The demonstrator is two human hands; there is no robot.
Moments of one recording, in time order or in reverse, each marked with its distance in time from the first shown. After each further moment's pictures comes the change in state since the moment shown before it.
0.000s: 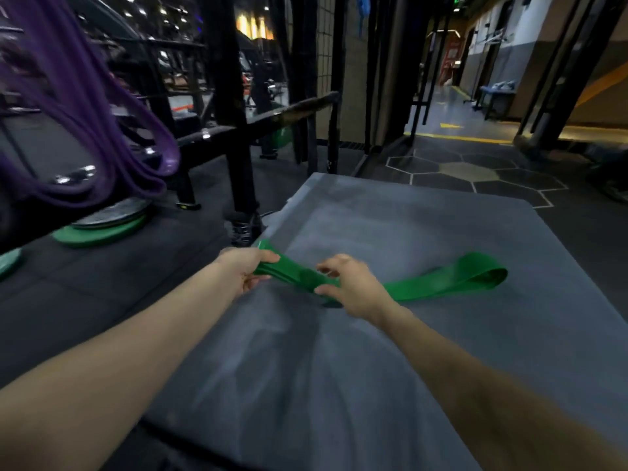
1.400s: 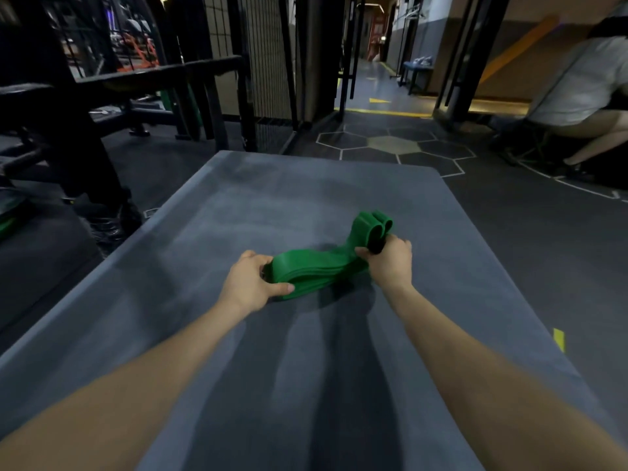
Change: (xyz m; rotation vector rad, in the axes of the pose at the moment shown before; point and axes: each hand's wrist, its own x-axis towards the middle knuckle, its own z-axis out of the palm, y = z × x) left_hand 0.020 -0.045 0.194 0.713 -0.114 0.731; right_hand -0.040 0.198 -0.068 0.264 0.590 0.695
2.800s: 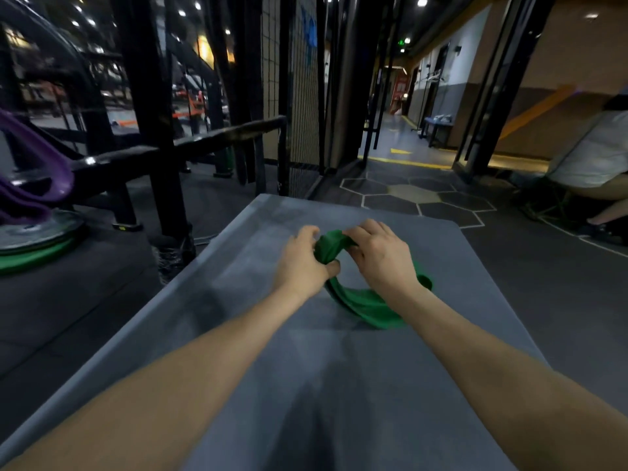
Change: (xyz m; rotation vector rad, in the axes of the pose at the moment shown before) left_hand -0.013 0.084 -0.079 -0.261 0.192 0.054; right_hand -0.045 -0.116 -0.026 -0.479 0.132 -0.970
